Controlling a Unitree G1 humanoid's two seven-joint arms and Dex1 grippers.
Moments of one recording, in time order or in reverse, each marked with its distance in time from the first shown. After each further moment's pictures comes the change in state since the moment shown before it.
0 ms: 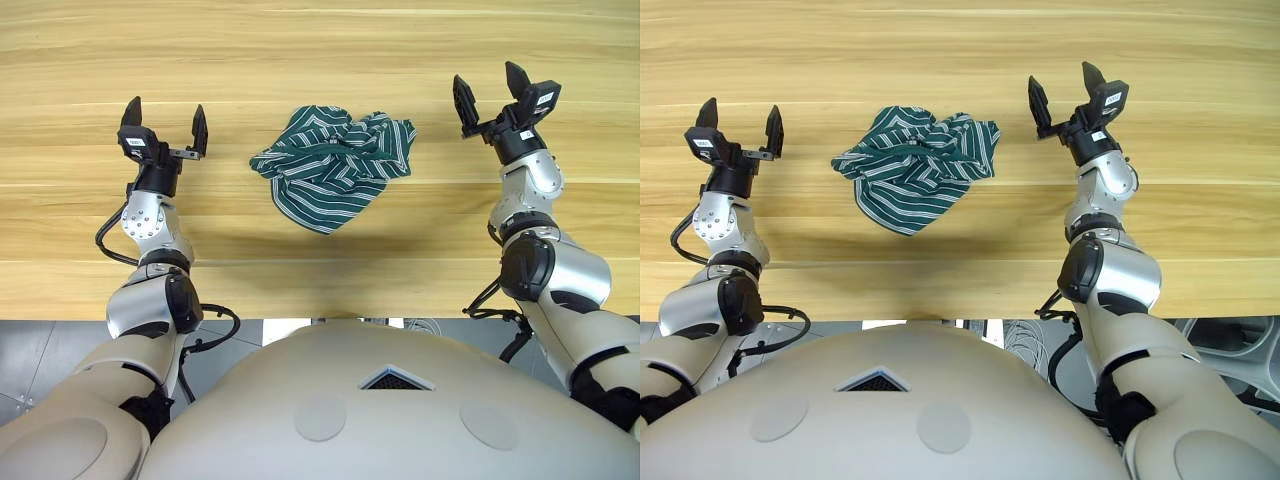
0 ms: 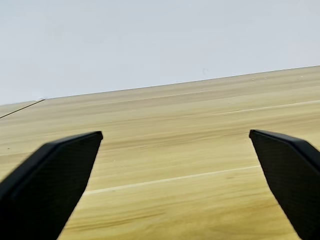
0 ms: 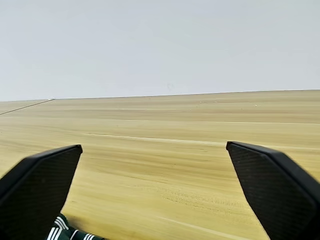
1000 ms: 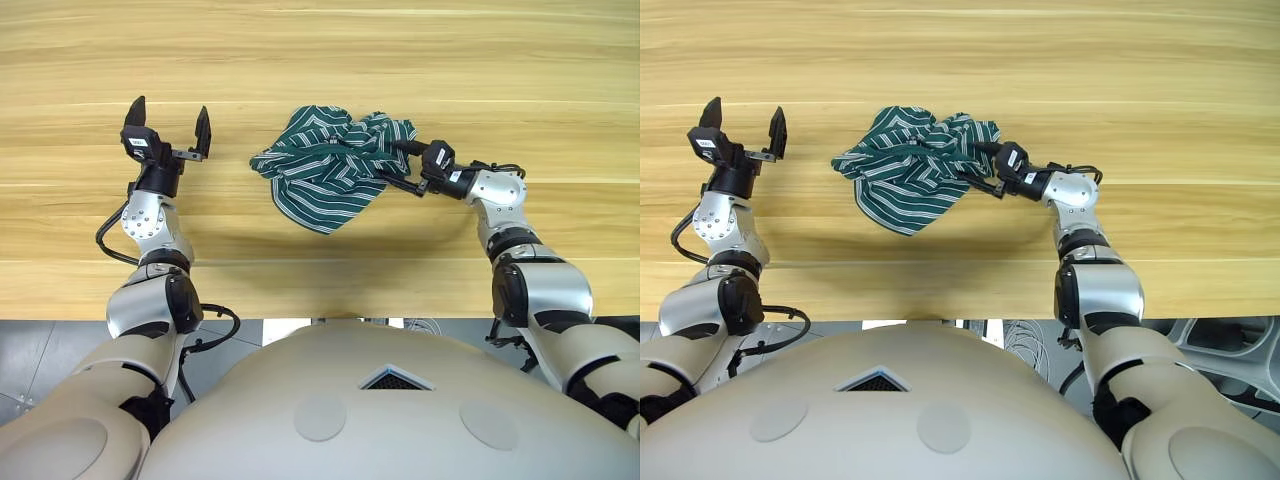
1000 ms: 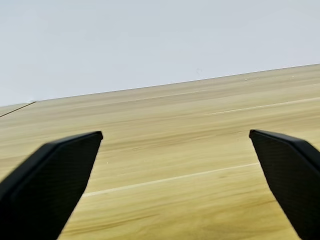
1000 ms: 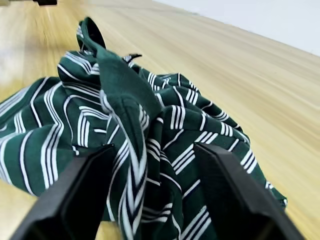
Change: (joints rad) left arm 0.000 0.000 -0.001 -0.001 -0.001 -0.001 -0.040; right arm 0.105 0.012 0.391 -0.073 -0.295 -0.092 0.194
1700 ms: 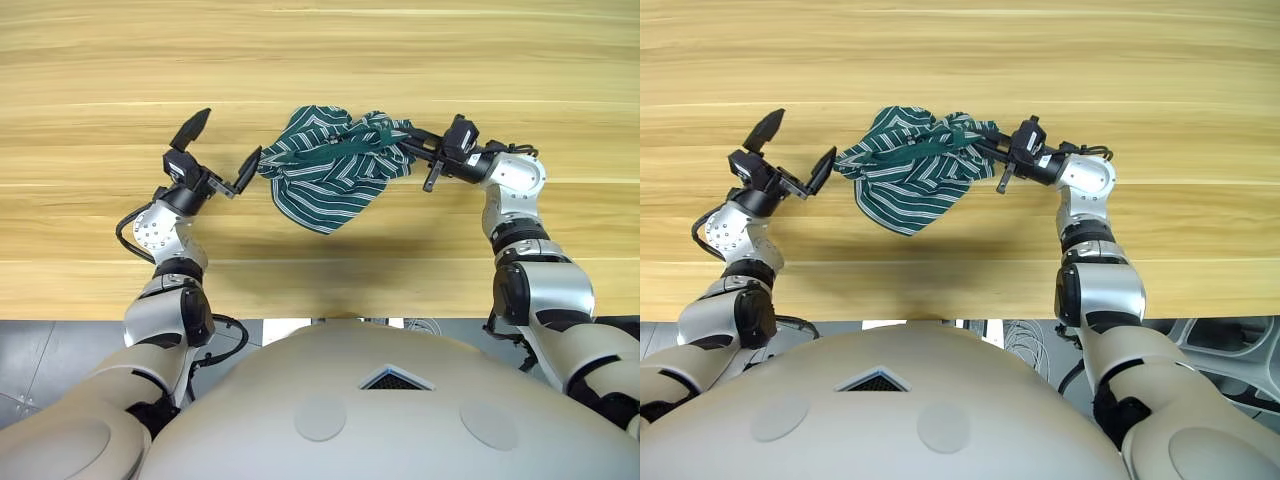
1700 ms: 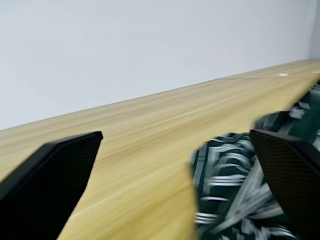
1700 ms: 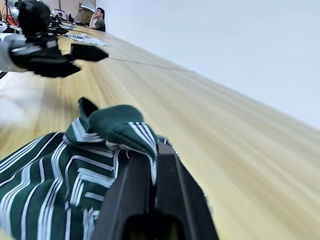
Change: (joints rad) left arm 0.091 -0.077 -0.054 -0.122 -0.155 -0.062 -0.624; right arm -0.007 0.000 -0.056 -0.175 0.227 -0.033 0.214
